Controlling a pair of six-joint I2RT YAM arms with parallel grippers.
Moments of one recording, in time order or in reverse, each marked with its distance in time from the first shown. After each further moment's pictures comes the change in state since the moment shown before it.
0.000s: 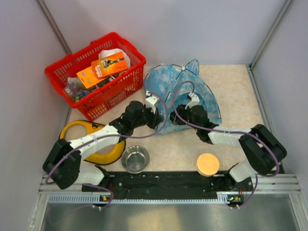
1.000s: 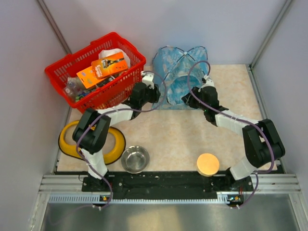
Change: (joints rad) left arm 0.177 0.449 0.294 0.249 -0.253 -0.035; right arm -0.249 0.098 0.241 -0.224 -0.039 0.012
